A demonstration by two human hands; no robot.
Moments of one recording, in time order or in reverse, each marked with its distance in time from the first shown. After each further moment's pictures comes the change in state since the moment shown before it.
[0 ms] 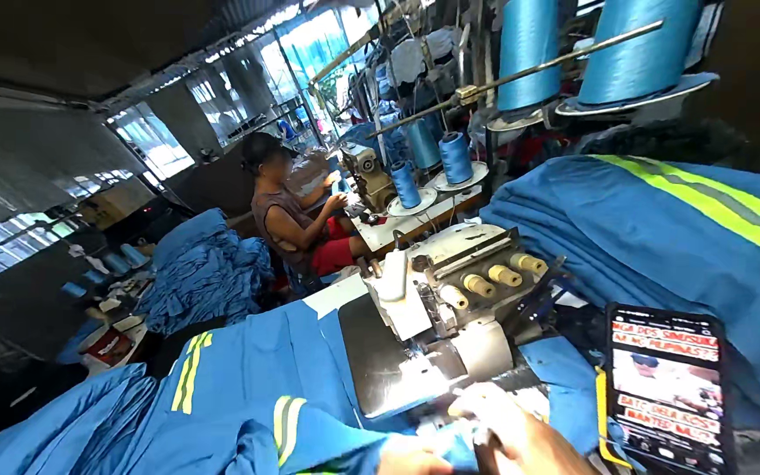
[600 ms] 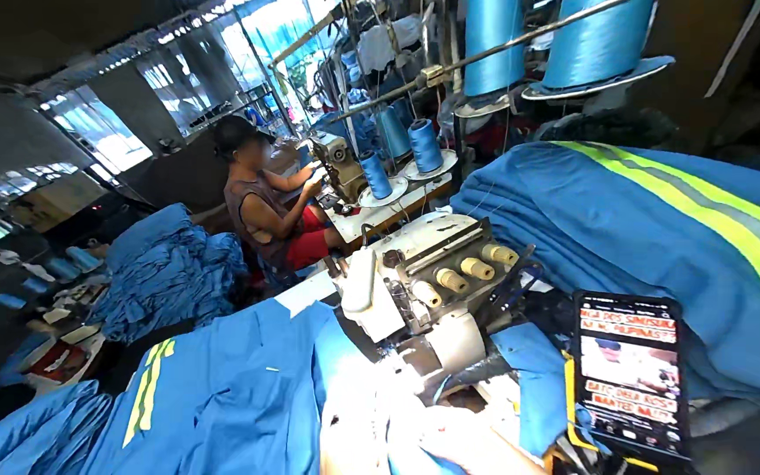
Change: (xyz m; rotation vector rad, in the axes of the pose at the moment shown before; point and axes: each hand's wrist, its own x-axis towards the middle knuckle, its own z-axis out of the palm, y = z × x) left_hand 0.030 -0.049 -0.011 0.678 -0.326 -0.191; right_hand 0.017 0.006 0.037 0.979 -0.168 0.522
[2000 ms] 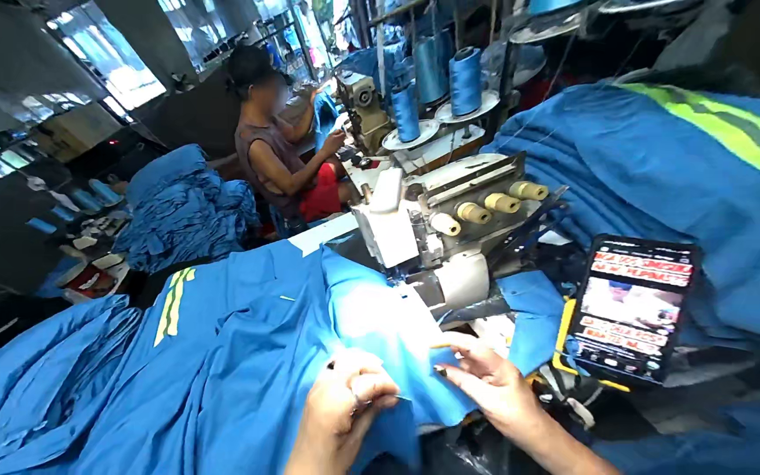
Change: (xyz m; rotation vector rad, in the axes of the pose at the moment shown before) left_hand -0.037 -0.025 -0.037 -0.315 -0.046 0.383; right_hand -0.013 0.041 -0.012 -0.152 0.106 -0.824
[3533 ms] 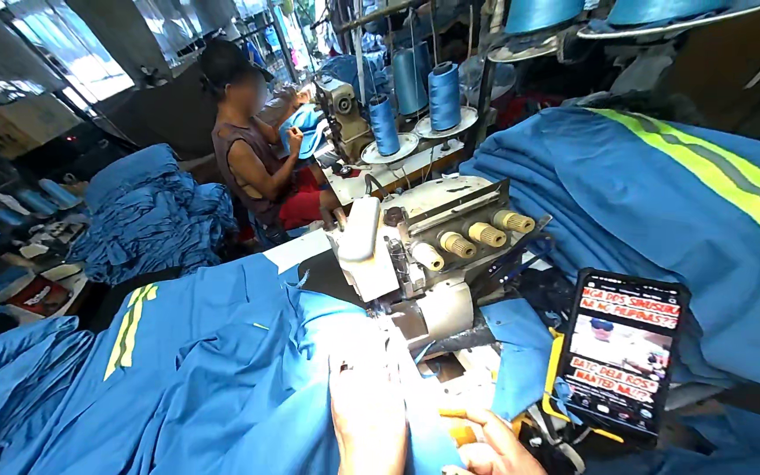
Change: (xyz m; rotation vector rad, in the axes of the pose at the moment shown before) left_hand 0.060 0.002 0.094 0.585 0.266 -0.306; right_hand -0.032 -0.059 -0.001 0.104 0.012 0.527
